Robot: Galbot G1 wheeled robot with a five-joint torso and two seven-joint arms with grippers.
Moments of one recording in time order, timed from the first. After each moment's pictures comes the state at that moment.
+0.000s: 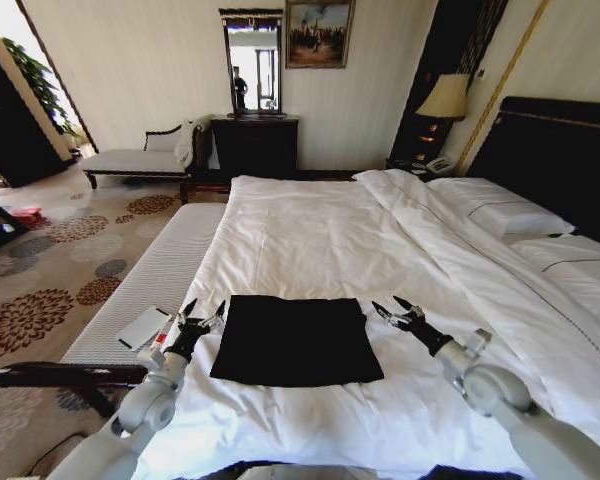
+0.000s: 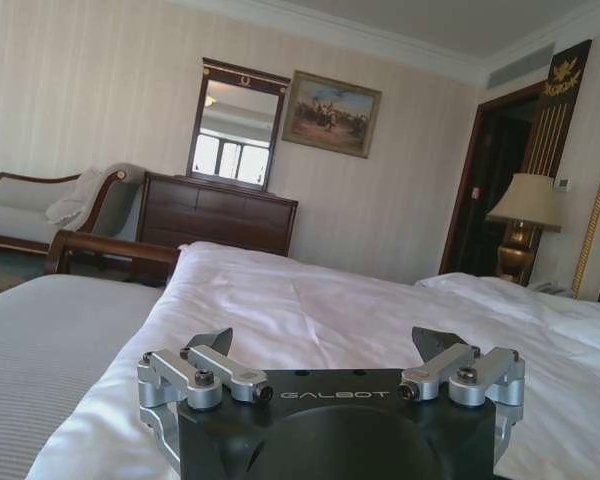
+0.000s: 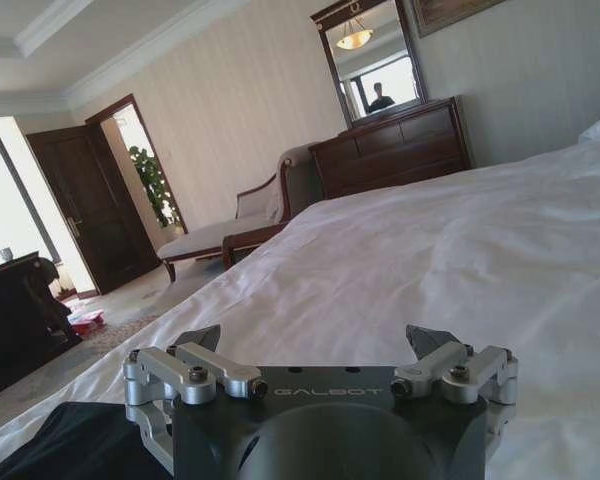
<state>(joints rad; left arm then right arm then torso) 1.31 -0.86 -0.32 -1.92 -0.80 -0.14 -0.16 -1.37 0.62 0.53 1.81 1.18 -0.05 -0.29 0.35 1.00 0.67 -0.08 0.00</state>
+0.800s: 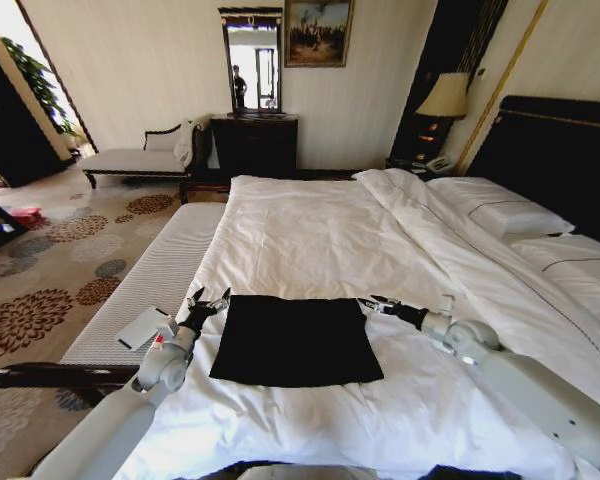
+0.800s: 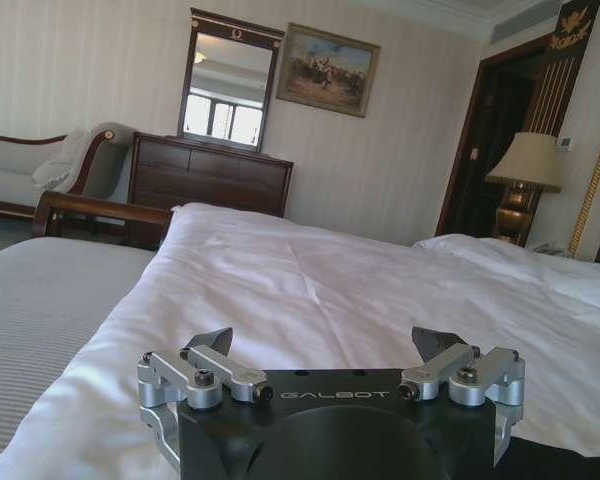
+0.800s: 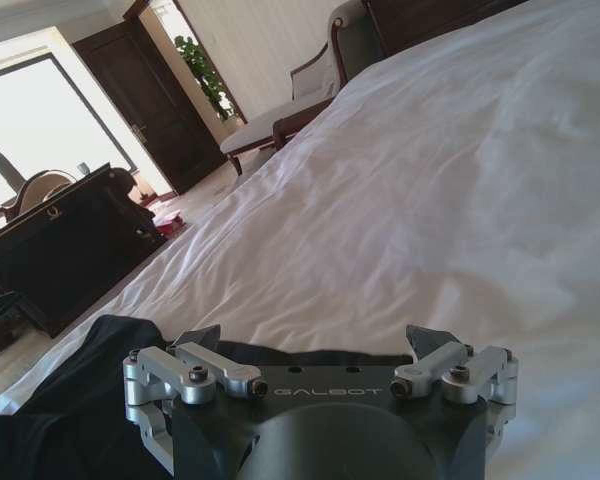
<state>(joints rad) 1.19 -0.86 -0.24 -1.82 -0.83 -0.08 -0.14 -0.76 0.59 -0.04 1.39 1.27 -0.29 -0.55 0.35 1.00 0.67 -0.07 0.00</state>
